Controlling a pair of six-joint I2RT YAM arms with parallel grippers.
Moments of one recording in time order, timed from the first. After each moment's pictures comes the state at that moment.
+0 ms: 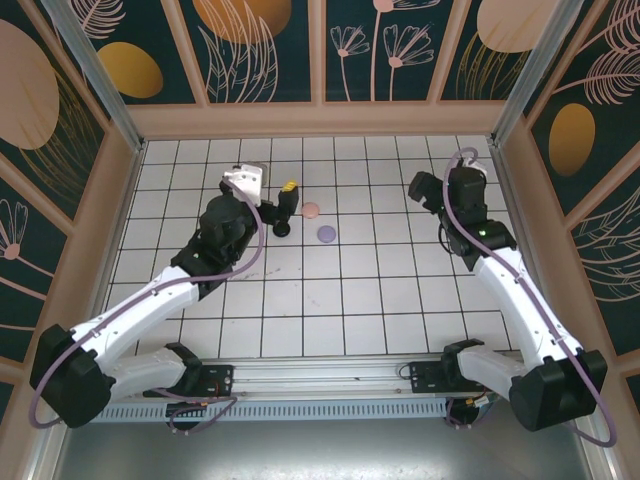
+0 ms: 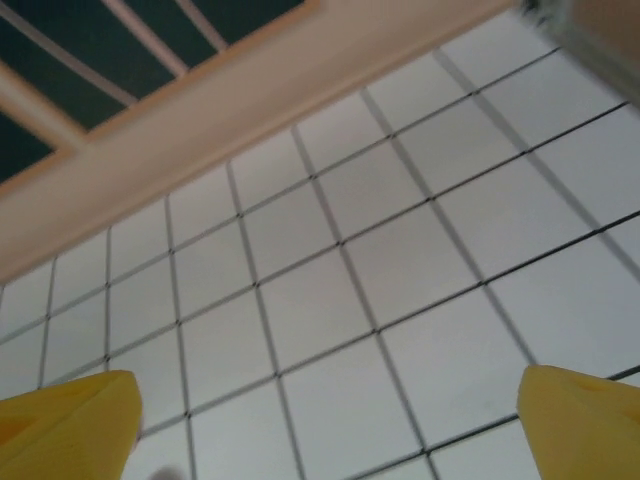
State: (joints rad) left arm -0.67 1.13 0.81 0.23 -0.34 -0.07; right arm 0.26 1.07 0.96 -0.41 0.28 0.56
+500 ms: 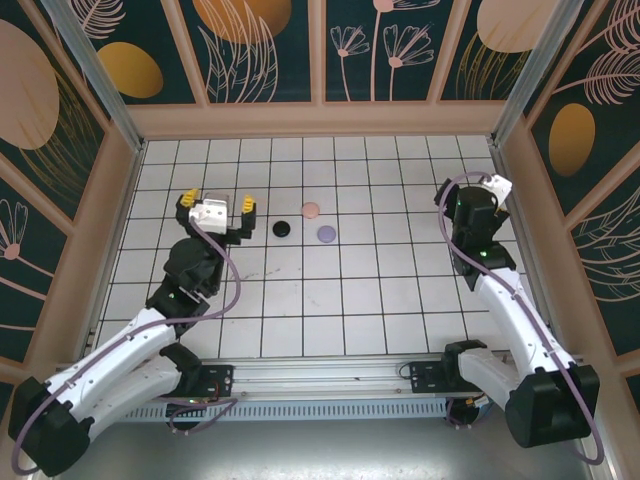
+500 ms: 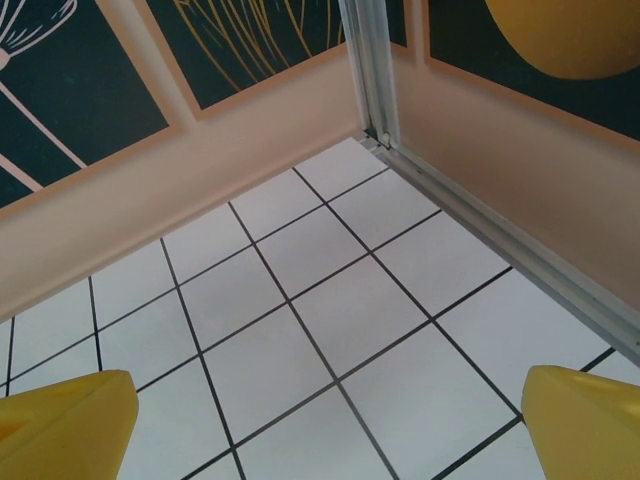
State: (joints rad) left arm -0.61 0.80 0.50 0.43 -0.55 0.19; right arm 0.16 0.98 0.73 -0.13 0.48 0.43
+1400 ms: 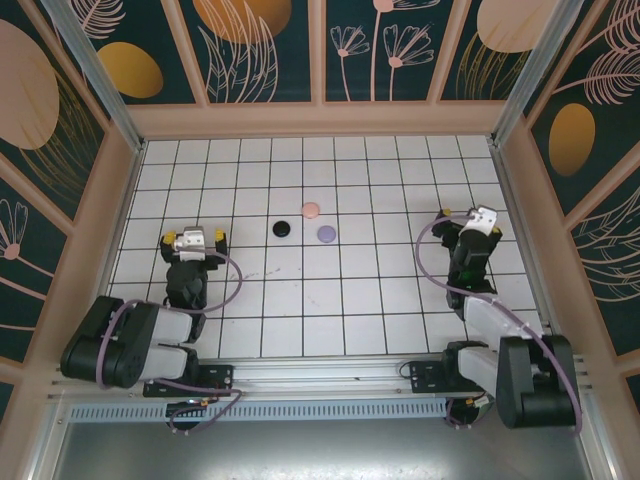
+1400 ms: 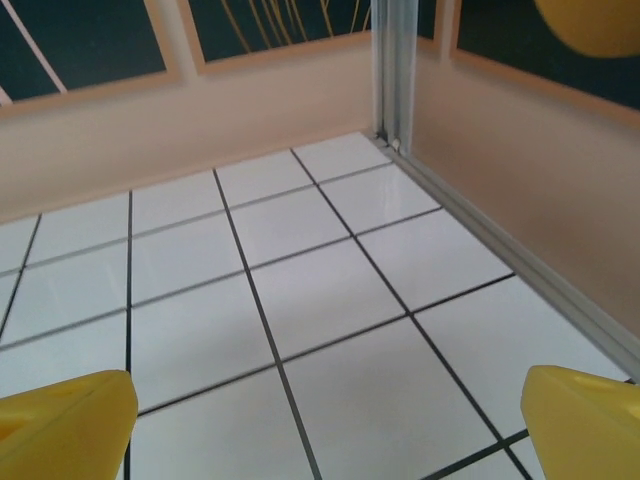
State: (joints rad) left arm -0.17 1.38 0.05 1.27 -0.29 0.09; right arm 0.05 1.12 0.26 0.63 0.33 0.17
